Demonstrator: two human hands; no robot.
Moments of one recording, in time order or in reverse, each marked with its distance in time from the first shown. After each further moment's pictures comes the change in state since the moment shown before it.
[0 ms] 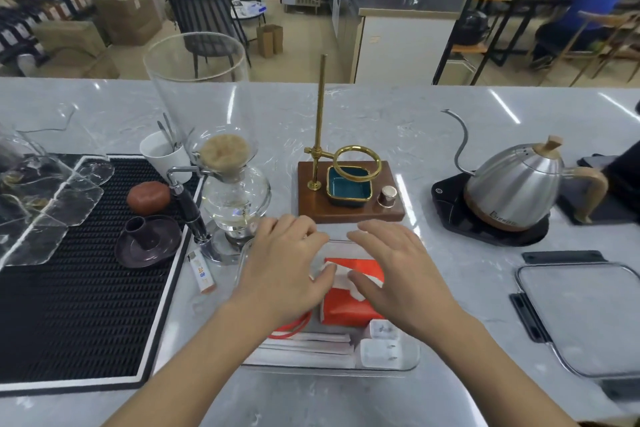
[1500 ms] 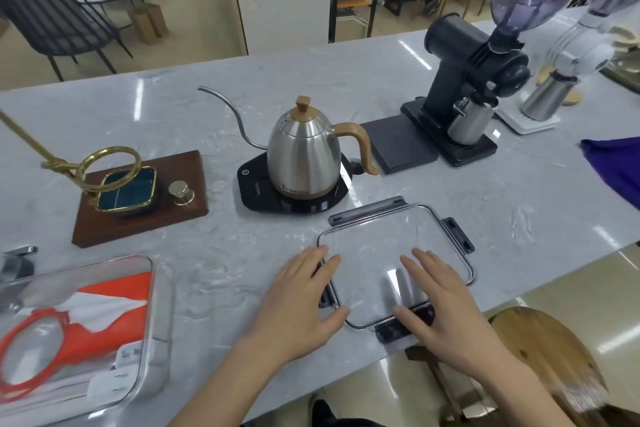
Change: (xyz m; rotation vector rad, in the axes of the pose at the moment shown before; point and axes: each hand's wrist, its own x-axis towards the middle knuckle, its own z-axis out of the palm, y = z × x) left_hand 0.060 0.299 0.155 -0.280 -0.416 0.176; right_hand -0.269 0.286 -0.097 0.117 -0.130 0.545
